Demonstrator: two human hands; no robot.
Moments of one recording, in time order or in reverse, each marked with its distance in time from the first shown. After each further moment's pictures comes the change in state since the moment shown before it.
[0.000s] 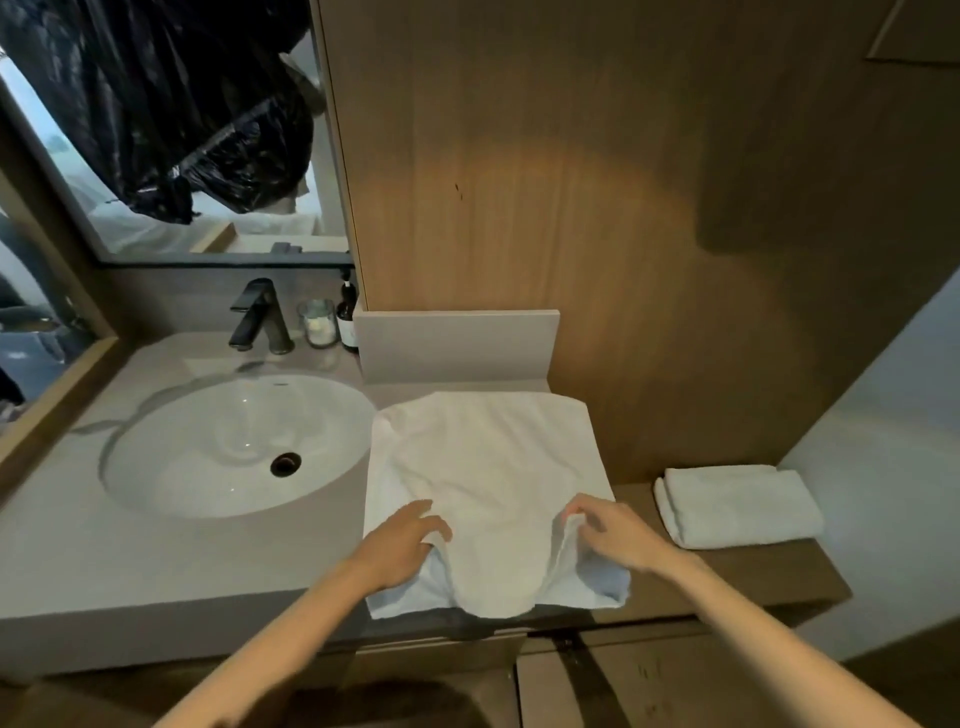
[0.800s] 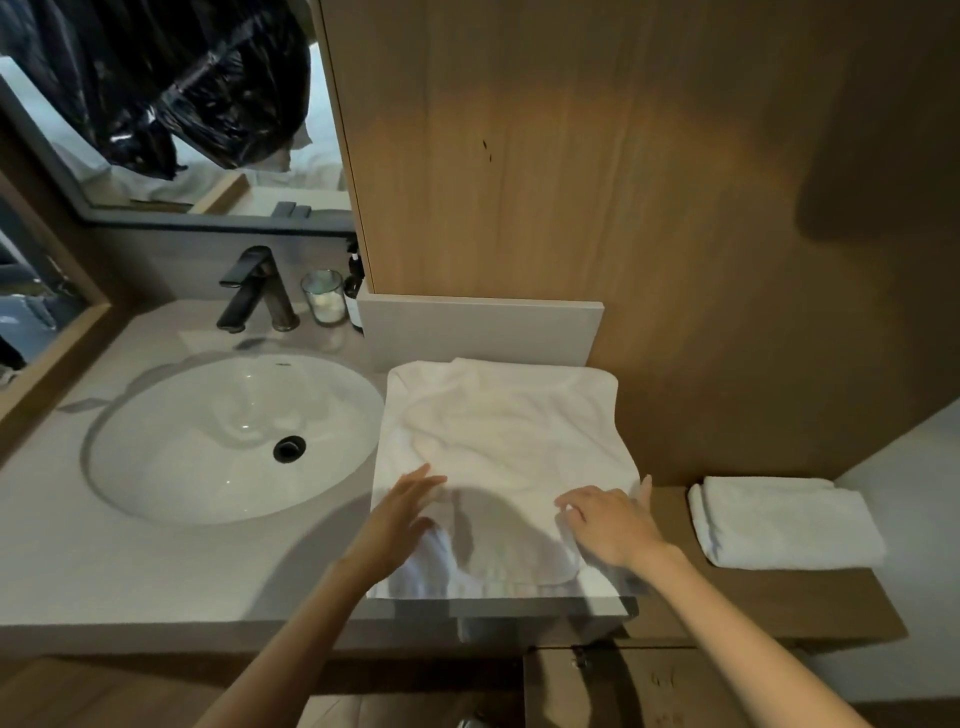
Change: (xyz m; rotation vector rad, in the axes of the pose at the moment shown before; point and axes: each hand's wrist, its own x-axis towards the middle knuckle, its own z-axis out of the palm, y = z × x) left_hand 0.056 -0.039 0.003 -0.216 0.264 -0.059; right_hand 0.094 -0.009 -0.007 -0.490 -0.057 0.142
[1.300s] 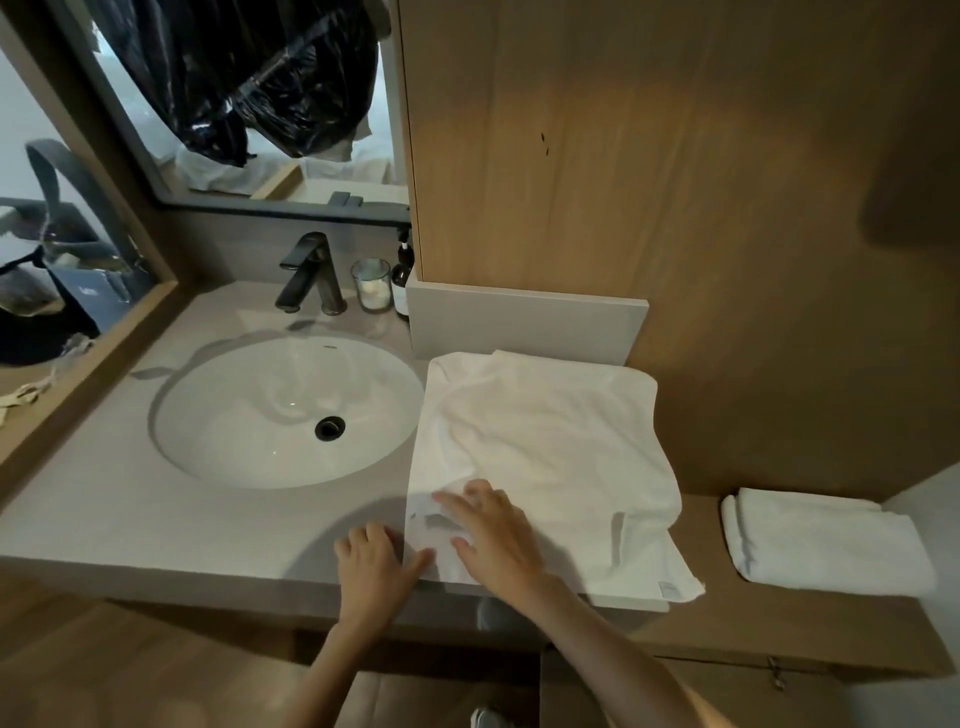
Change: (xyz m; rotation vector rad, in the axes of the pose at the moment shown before) left_hand -0.085 0.012 0.011 0.182 0.302 -0.581; right_hand -0.003 -0.151 0.062 0.184 0.332 -0.432
